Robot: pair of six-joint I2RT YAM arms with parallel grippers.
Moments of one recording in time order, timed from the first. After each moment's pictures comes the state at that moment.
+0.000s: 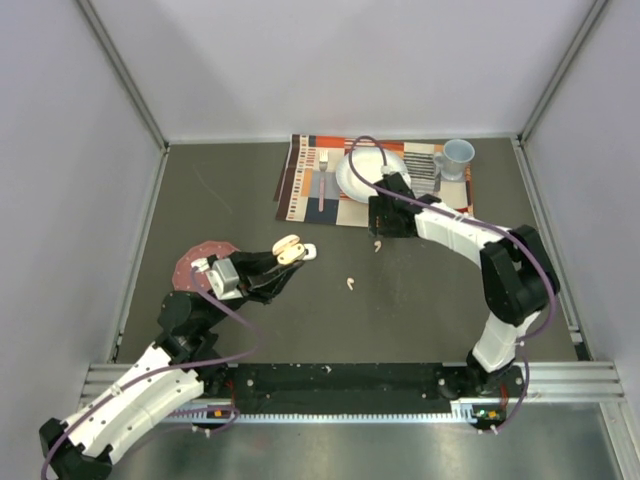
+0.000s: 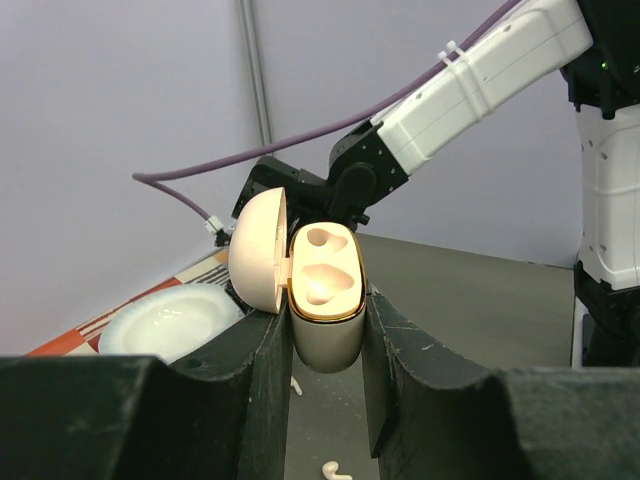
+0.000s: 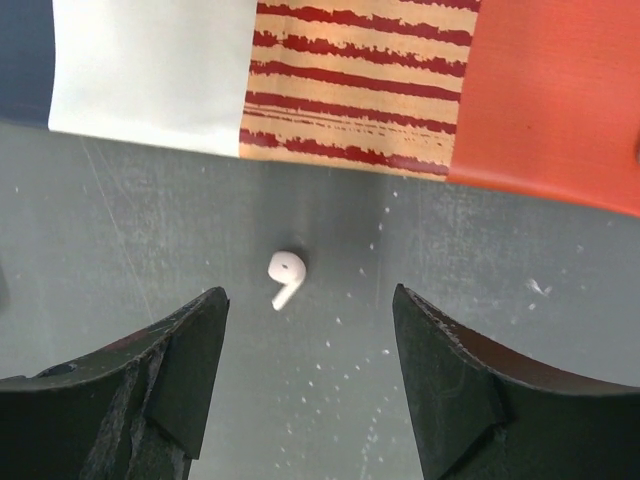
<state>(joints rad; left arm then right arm) -0.71 0.44 0.35 0.54 0.35 -0.07 0.53 1.72 1.19 -0.44 0.23 0.45</state>
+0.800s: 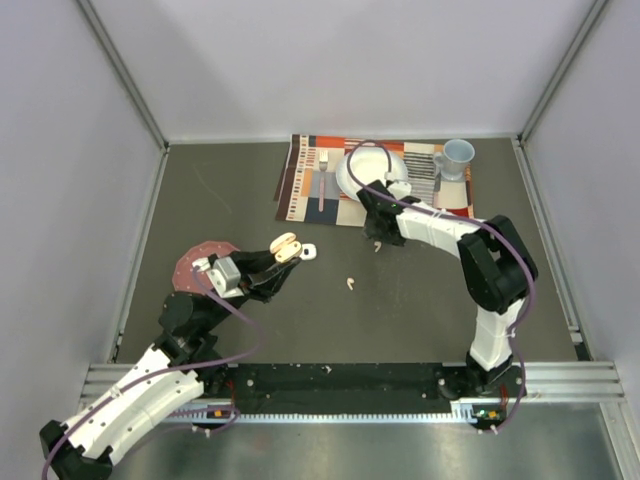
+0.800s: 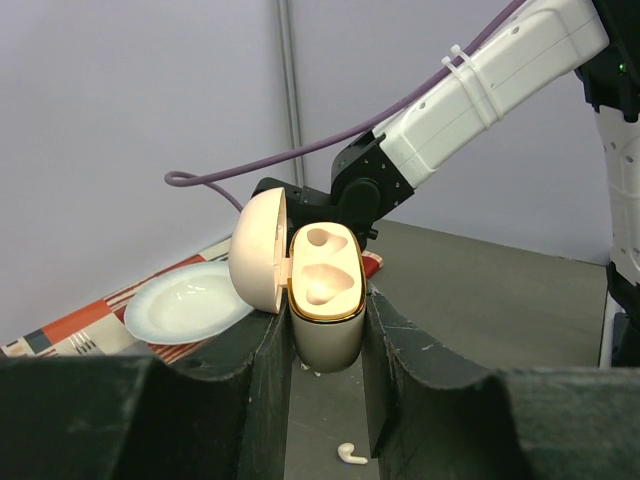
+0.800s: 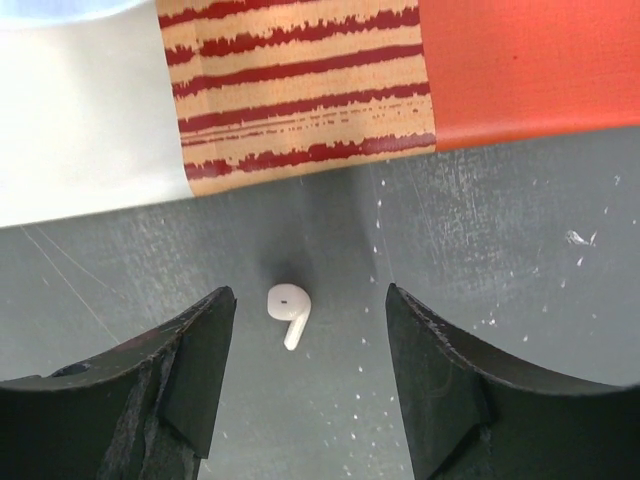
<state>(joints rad) -0.71 0.41 0.34 0.49 0.28 -0.05 0.60 1.87 1.27 -0.51 0.42 0.76</state>
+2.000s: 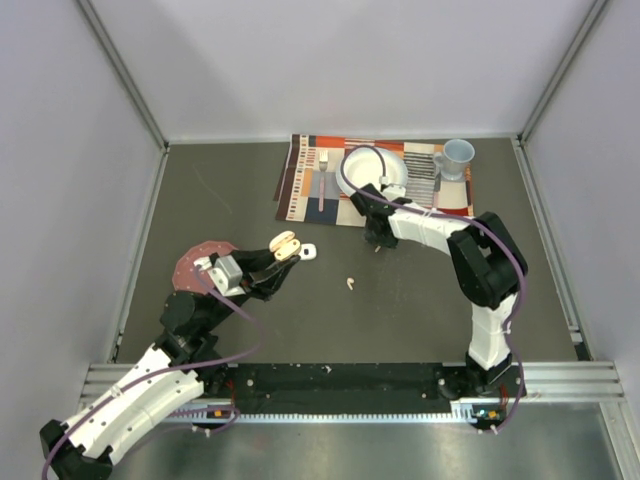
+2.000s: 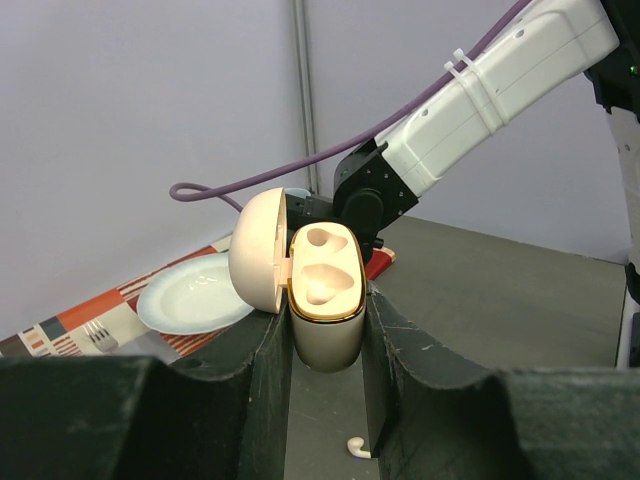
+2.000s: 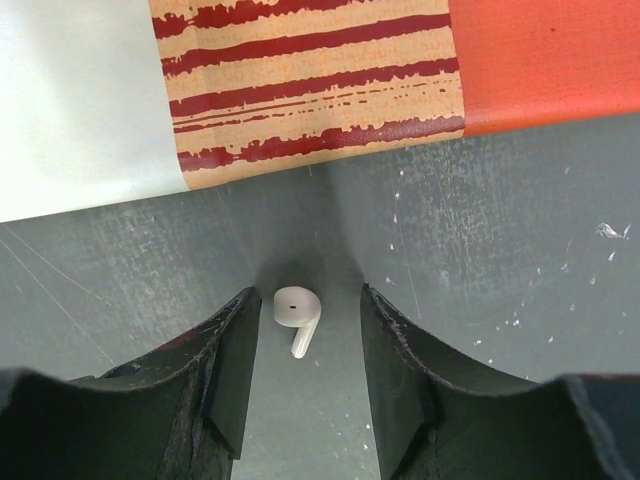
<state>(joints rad) -0.71 0.42 0.34 0.48 0.24 -0.03 0.63 1.93 1.31 -0.54 0.44 0.80</state>
